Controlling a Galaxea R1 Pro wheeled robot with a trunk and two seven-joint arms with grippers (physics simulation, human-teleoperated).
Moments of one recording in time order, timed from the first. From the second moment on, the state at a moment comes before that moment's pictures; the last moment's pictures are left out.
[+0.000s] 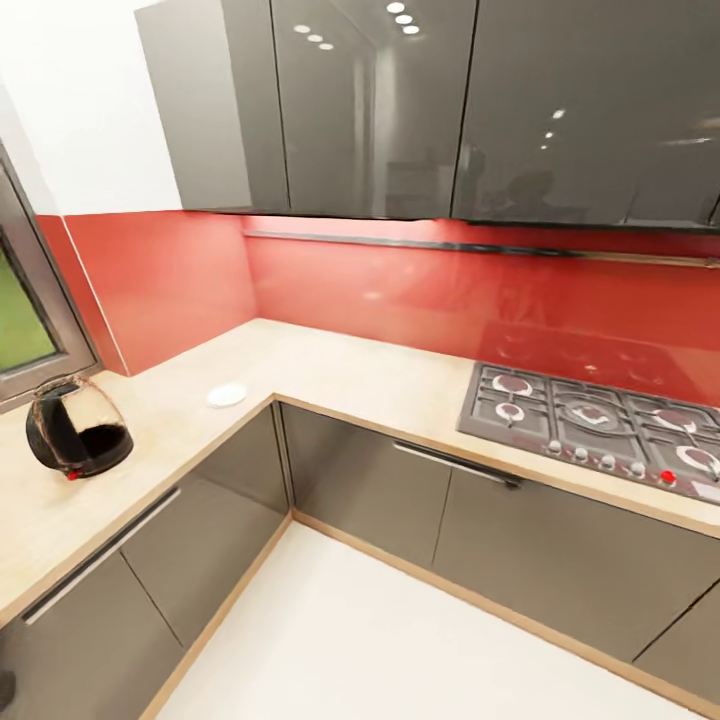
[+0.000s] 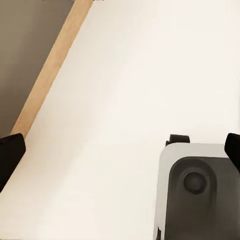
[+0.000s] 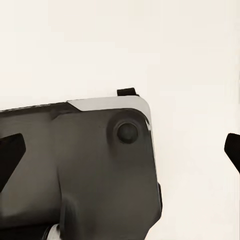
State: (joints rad) left arm -0.07 0.11 -0.12 -0.21 0.15 -0.29 0.15; right arm -0.14 0.04 -0.21 -0.13 0.09 -0.11 -0.05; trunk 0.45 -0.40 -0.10
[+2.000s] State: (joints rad) left arm -0.07 0.10 -0.13 -0.23 0.15 -0.28 0.14; right arm -0.14 0.04 -0.21 -0.14 0.09 -0.11 -0.05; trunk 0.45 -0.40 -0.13
